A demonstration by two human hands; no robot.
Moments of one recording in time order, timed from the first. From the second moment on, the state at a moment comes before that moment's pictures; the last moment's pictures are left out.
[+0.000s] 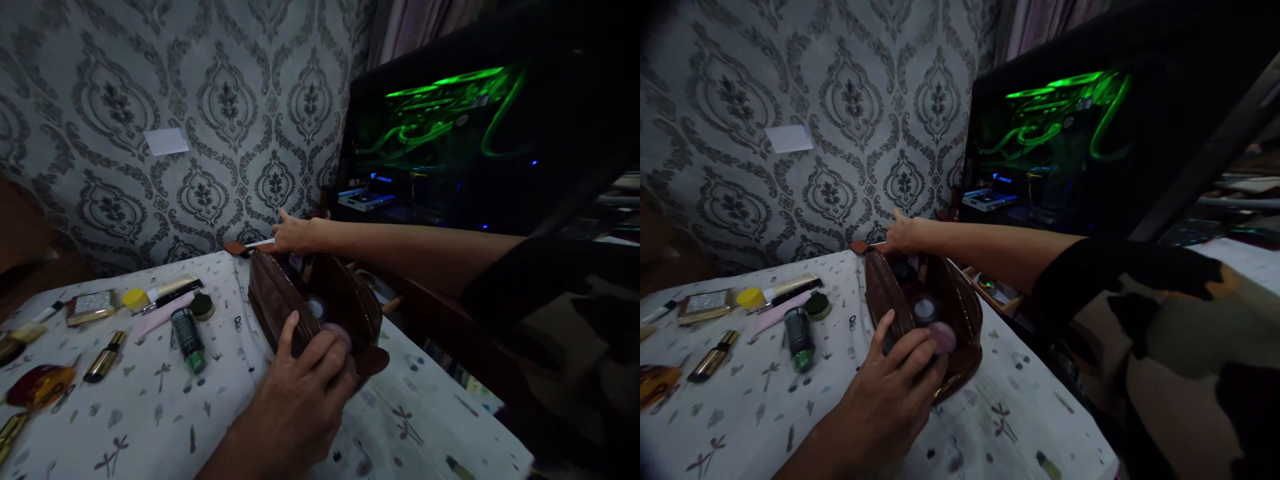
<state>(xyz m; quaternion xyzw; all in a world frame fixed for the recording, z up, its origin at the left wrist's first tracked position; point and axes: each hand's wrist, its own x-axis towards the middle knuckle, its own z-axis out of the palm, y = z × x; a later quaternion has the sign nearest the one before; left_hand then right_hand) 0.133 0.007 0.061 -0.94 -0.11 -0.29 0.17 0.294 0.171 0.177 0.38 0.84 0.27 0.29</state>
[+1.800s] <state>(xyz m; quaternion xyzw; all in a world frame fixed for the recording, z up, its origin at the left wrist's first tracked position) 0.132 0.005 0.061 -0.94 -0.11 -0.29 0.16 0.297 0.039 0.128 0.59 0.80 0.07 0.10</state>
